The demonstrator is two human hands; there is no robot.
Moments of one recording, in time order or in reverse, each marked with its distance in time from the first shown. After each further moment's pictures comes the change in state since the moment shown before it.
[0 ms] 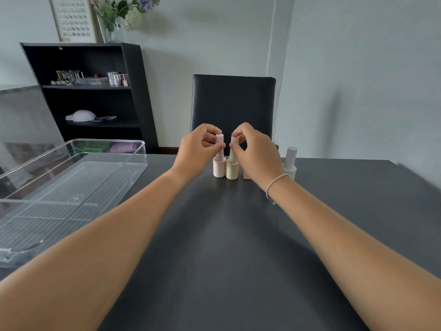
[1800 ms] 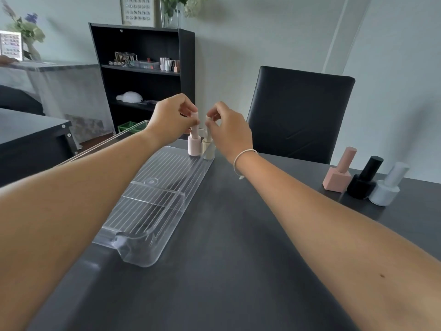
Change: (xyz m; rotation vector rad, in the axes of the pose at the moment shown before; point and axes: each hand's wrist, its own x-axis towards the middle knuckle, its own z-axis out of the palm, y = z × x) left_hand 0.024 -0.068 -0.181 0.238 0.182 -0.097; right_hand 0.059 -0.130 0.144 0.187 -0.144 -0.111
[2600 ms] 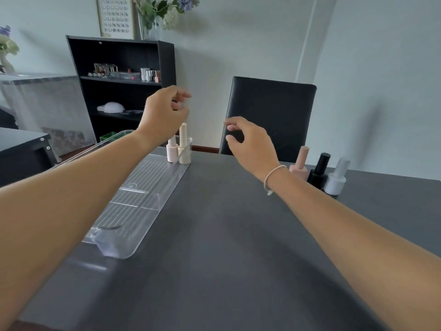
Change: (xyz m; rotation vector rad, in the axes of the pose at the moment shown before) left_hand -0.011 0.056 0.010 0.128 0.097 0.170; right_hand -0.052 0.030 -0.088 -0.004 0.027 0.028
